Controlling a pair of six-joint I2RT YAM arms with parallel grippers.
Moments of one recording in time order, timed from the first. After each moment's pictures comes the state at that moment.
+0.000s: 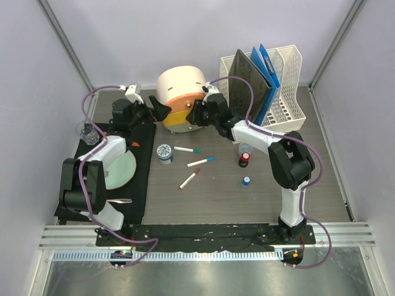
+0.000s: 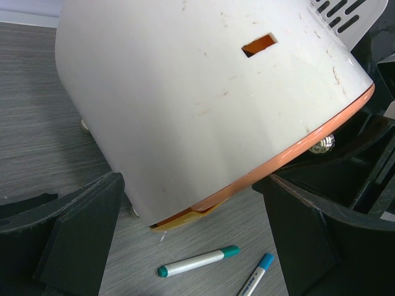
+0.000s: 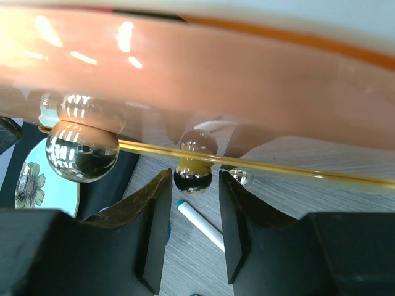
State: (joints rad) left arm -0.11 1.58 0.96 0.42 0.43 -0.44; right arm 0.60 1.95 1.43 0.11 -0.09 0.52
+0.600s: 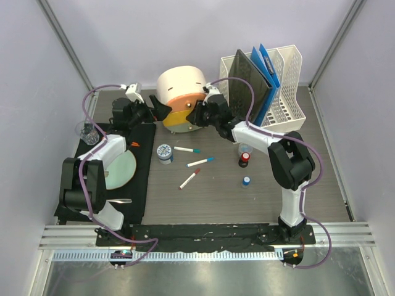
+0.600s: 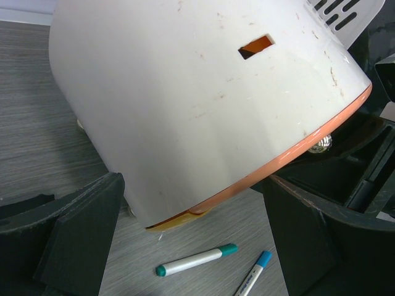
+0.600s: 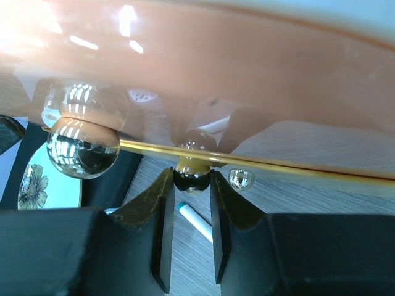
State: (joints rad) left arm -0.11 1.59 0.98 0.40 0.45 -0.44; right arm 0.60 1.95 1.41 0.14 -0.09 0.53
